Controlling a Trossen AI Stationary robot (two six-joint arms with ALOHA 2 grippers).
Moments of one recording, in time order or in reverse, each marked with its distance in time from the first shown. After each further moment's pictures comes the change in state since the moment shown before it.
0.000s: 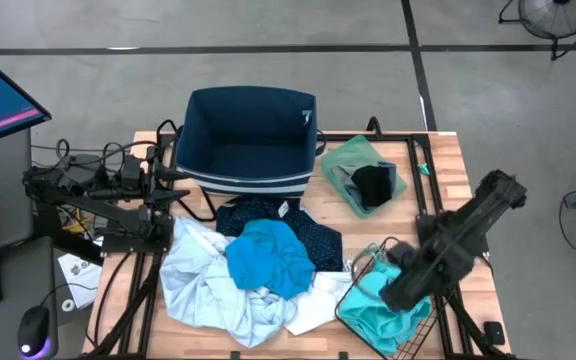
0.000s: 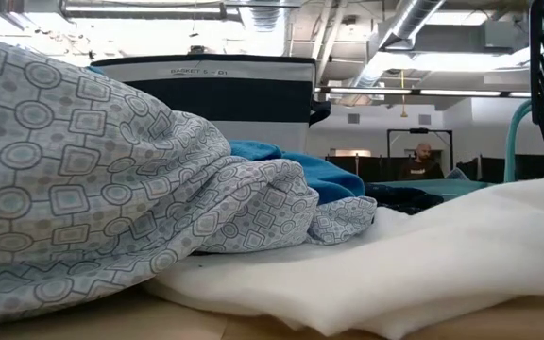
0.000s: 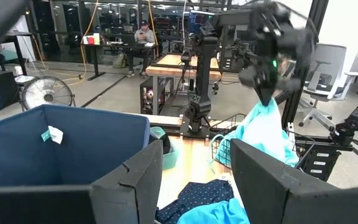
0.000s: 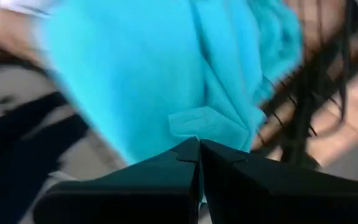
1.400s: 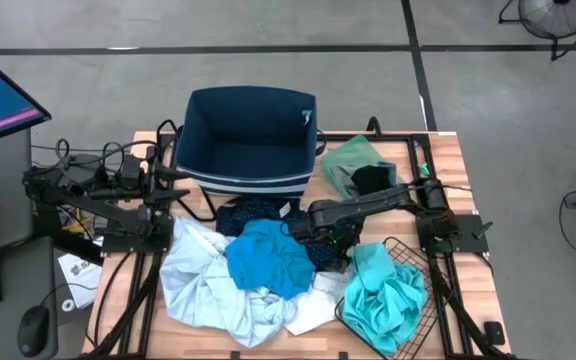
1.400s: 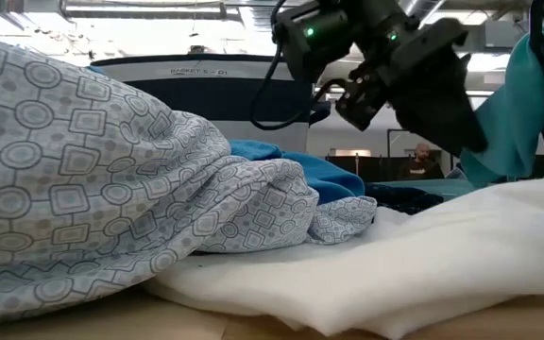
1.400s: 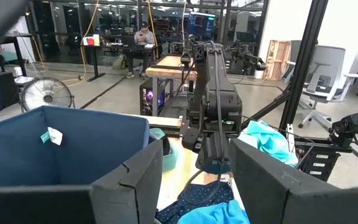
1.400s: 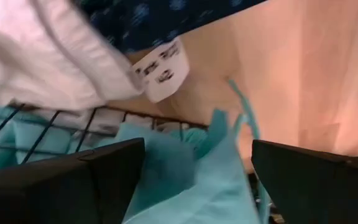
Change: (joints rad) left arm 0.000 0.000 0.000 0.007 0.001 0.000; right arm -0.606 0.527 -0.012 0.002 -0.070 -1.323
